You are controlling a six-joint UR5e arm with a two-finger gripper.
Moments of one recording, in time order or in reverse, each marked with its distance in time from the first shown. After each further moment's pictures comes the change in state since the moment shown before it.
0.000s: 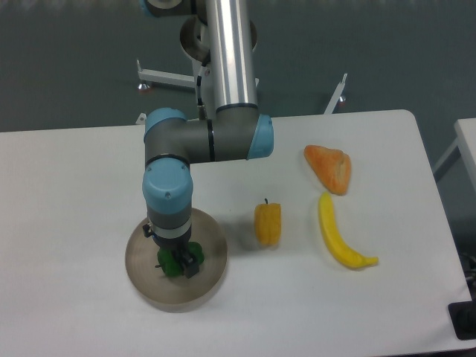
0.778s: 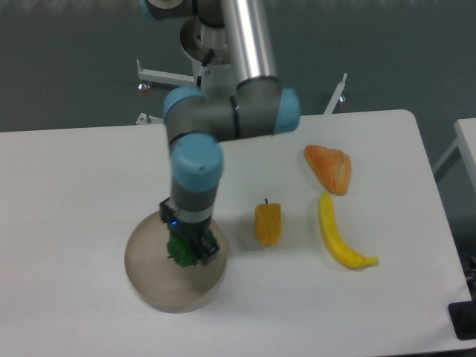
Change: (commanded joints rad) arm 0.182 0.170 0.012 -0.061 -0.106 -0.041
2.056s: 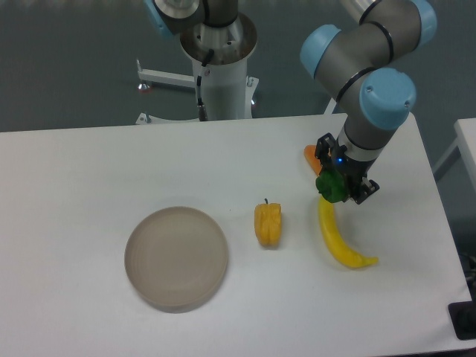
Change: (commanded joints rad) arm 0.309 0.009 0.048 -0.268 0.178 0.574
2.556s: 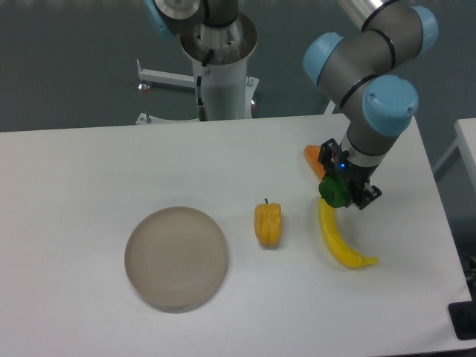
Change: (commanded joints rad) arm -0.002 -0.006 -0.005 0.031 -0.008 0.000
